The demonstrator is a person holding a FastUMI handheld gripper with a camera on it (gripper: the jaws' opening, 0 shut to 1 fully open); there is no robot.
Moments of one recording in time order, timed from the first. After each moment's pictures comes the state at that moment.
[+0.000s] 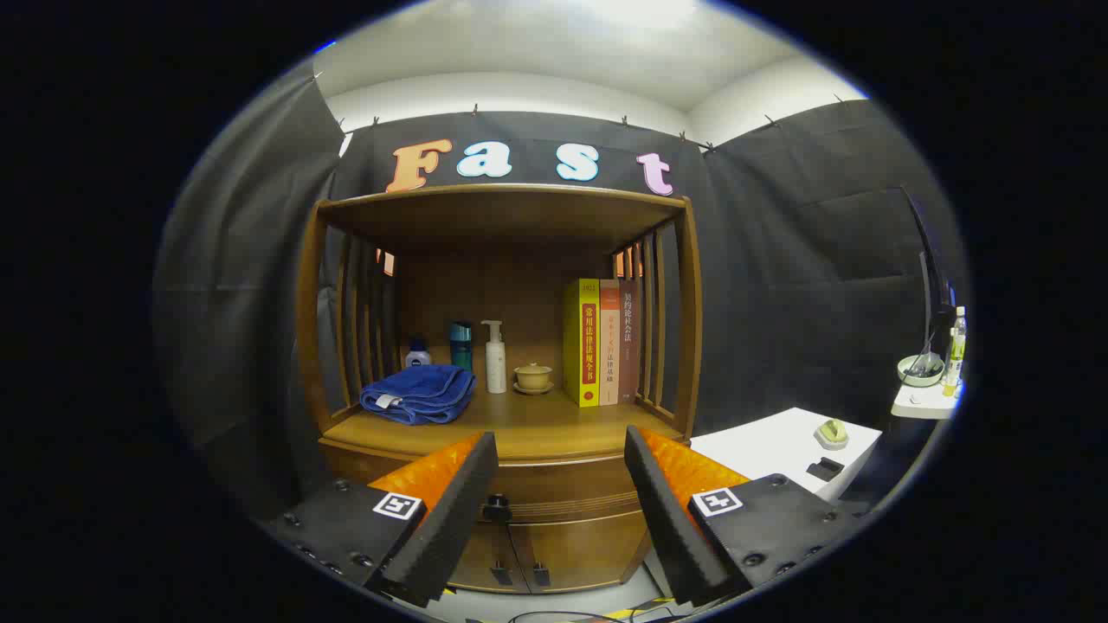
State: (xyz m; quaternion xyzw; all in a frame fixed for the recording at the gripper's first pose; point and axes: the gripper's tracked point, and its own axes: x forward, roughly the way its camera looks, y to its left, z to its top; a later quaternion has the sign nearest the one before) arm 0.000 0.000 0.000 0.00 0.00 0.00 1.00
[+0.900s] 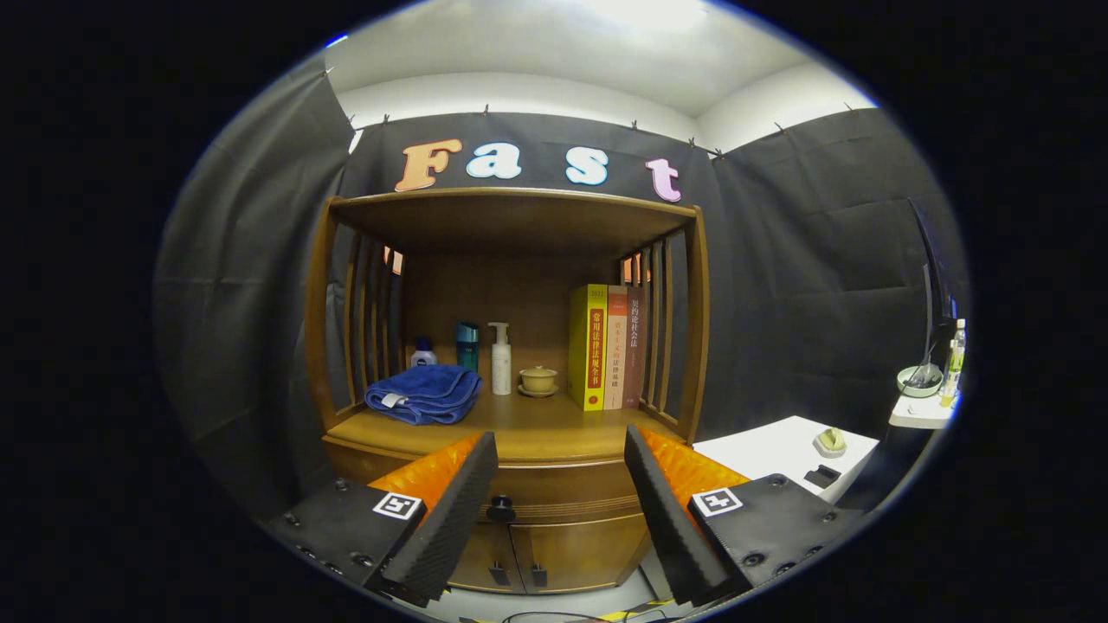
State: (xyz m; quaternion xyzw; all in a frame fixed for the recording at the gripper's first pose) arm 0.000 0.010 0.003 -0.02 -0.01 0.00 1.00
